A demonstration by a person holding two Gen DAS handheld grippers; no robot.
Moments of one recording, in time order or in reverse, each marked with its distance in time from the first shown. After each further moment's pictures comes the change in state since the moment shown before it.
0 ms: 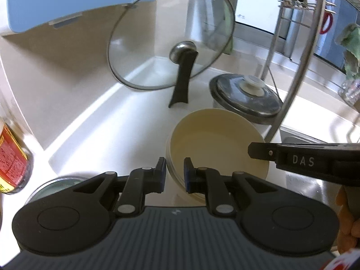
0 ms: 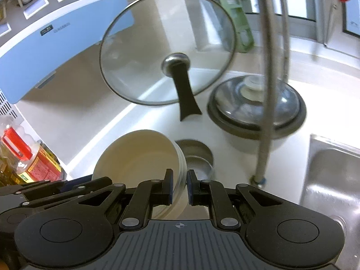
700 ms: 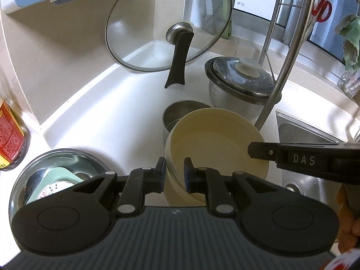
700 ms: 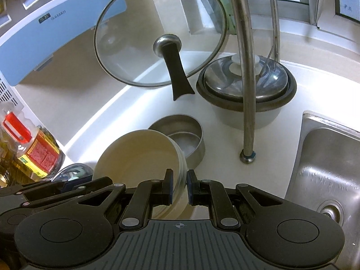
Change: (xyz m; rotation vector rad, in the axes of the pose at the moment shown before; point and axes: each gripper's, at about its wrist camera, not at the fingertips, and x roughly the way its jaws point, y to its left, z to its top) left arm -0.004 -0.014 -0.024 -0.027 0.056 0.009; right arm -0.008 -0.015 -0.021 0.006 0.063 0.010
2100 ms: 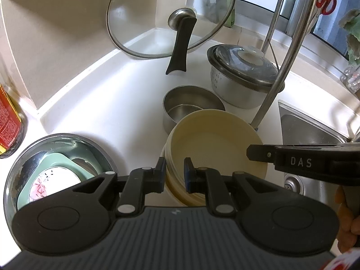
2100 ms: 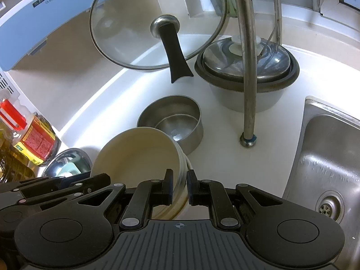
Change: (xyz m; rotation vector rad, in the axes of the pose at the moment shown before) left arm 0.009 0.003 -0.008 -0.022 0.052 0.001; right arm 0.015 -0.005 -0.006 -0.003 0.075 -0.005
